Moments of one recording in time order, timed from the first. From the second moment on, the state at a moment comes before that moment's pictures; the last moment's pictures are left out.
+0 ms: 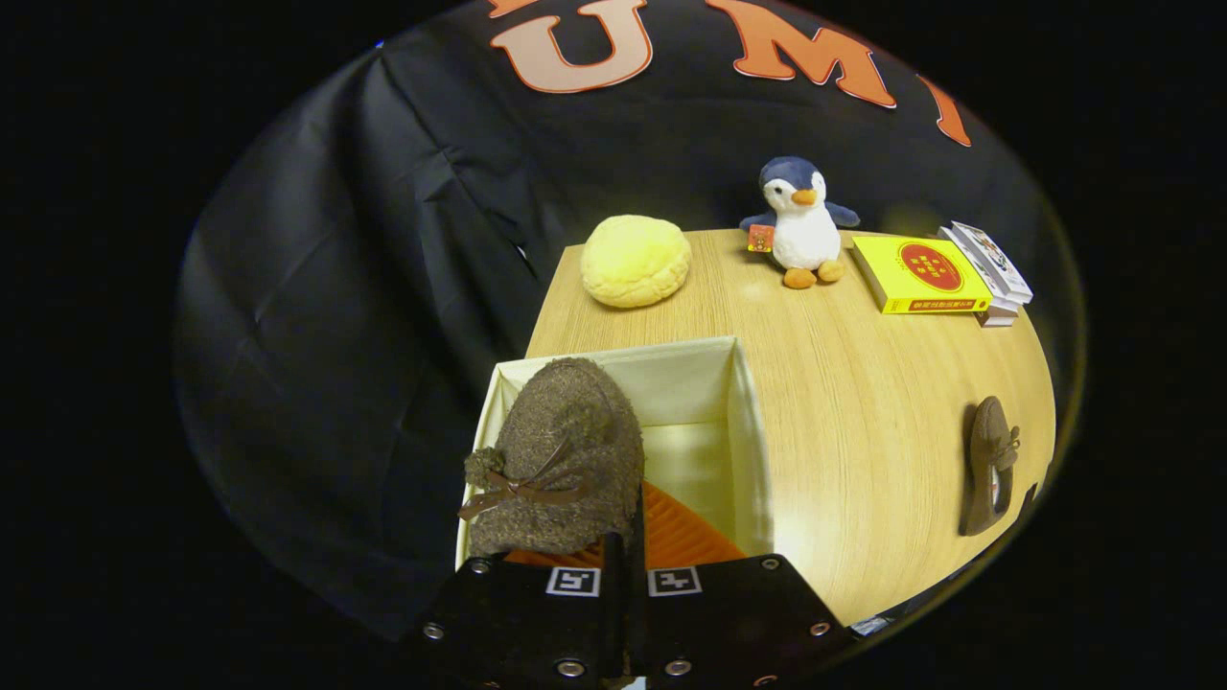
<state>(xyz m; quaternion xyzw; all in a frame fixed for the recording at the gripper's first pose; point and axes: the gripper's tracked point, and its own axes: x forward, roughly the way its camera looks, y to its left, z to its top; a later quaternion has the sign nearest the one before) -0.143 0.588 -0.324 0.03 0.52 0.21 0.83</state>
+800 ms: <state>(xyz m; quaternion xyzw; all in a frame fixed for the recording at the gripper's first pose) -0.222 0.617 -0.323 0.11 0.60 0.33 0.72</state>
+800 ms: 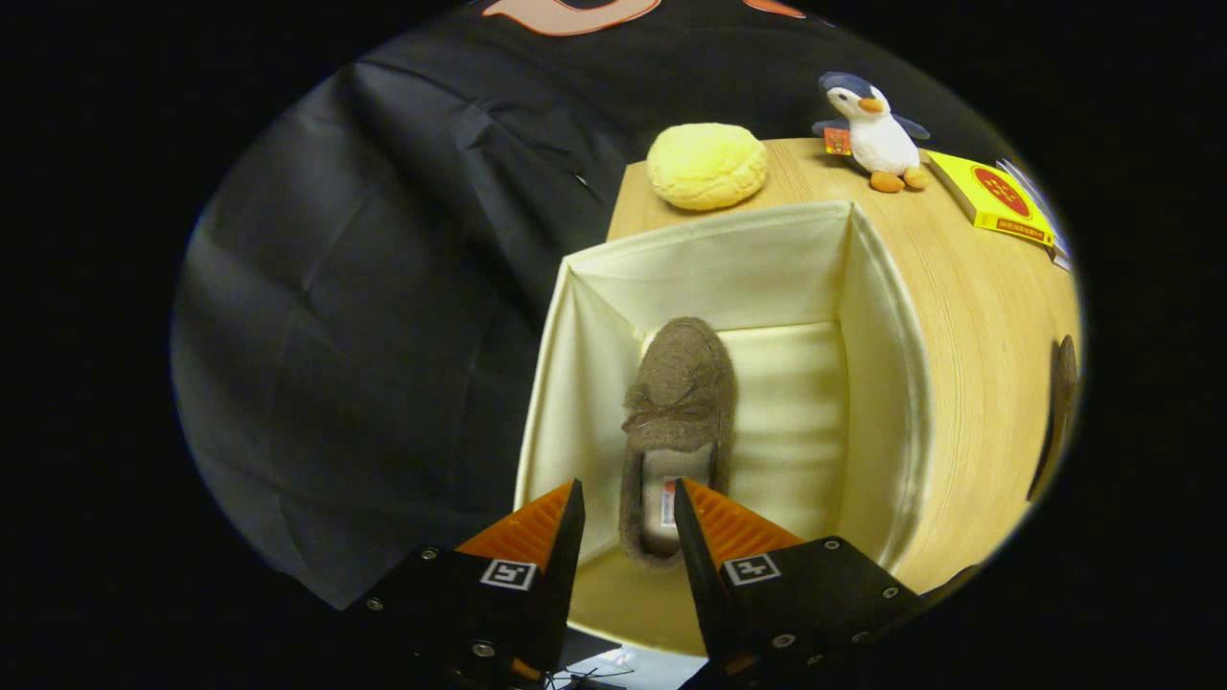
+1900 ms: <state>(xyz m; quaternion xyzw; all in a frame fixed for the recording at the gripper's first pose) -0.137 0.298 -0.322 0.10 0.53 0.27 0.80</state>
